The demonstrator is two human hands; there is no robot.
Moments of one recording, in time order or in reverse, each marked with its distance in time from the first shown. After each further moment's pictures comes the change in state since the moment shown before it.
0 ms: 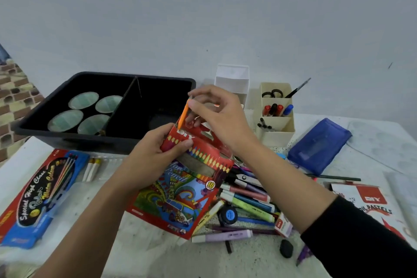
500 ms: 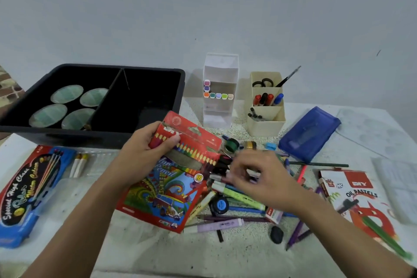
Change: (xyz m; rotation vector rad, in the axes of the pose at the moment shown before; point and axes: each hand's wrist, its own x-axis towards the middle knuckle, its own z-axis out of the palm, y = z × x) left_hand 0.003 -0.015 0.007 0.047 0.056 -0.080; right_hand -0.115 0.032 -0.088 -0.674 -0.275 -0.058
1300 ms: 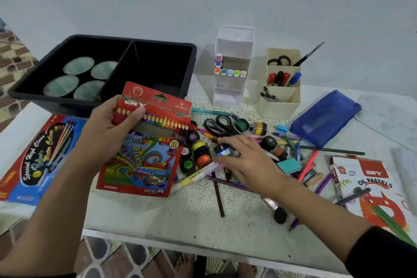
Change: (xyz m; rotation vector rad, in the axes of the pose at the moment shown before) left_hand -0.026 -0.026 -0.042 -0.010 0.267 -0.055; right_hand 0.000 0.055 0.056 -0.562 -0.114 -0.290
